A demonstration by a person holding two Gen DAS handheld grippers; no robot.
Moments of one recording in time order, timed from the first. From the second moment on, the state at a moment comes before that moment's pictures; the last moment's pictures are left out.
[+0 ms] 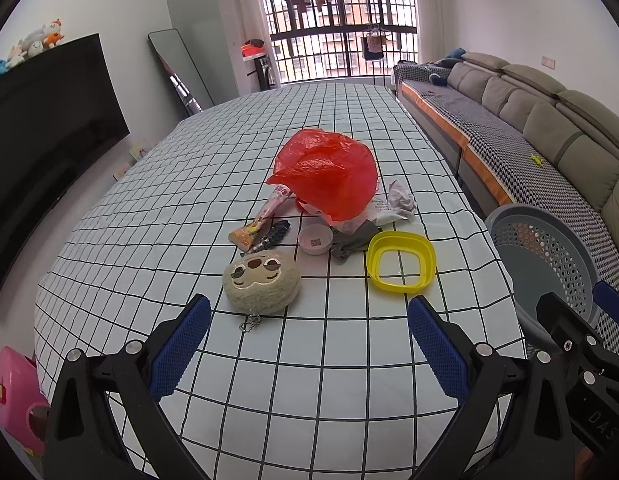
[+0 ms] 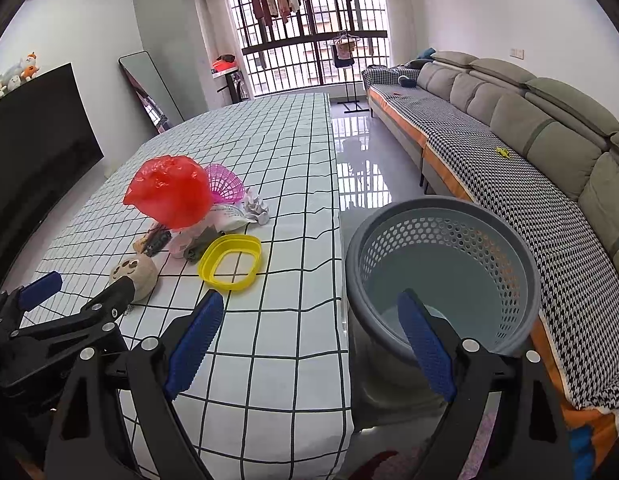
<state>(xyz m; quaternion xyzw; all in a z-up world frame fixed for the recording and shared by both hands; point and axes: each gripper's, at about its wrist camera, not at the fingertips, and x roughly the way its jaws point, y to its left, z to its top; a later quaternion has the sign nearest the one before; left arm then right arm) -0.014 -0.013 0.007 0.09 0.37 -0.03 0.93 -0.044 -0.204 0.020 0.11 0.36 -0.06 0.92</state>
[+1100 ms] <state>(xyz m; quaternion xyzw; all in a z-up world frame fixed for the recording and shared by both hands) -0.014 -0.013 0.008 0.09 0.37 -0.03 0.93 -0.046 -0.206 0.021 0.11 0.35 -0.07 0.93</state>
